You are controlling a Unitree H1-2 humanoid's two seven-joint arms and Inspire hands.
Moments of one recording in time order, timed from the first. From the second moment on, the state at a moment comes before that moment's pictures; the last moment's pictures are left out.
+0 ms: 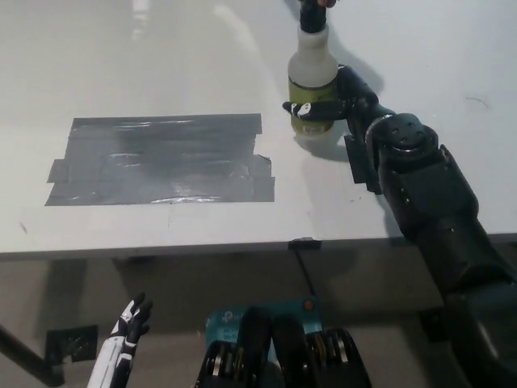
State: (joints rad) left_arm 0.16 0.12 -0.03 -0.03 0.12 -0.13 -0.02; right_arm -1.08 -0.06 0.02 1.04 -0.02 0.11 0.05
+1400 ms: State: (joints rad) left_arm 0.15 0.13 -0.03 -0.04 0.12 -0.13 -0.02; right_arm -0.81 -0.07 -0.05 0.84 -0.12 -0.07 -0.33
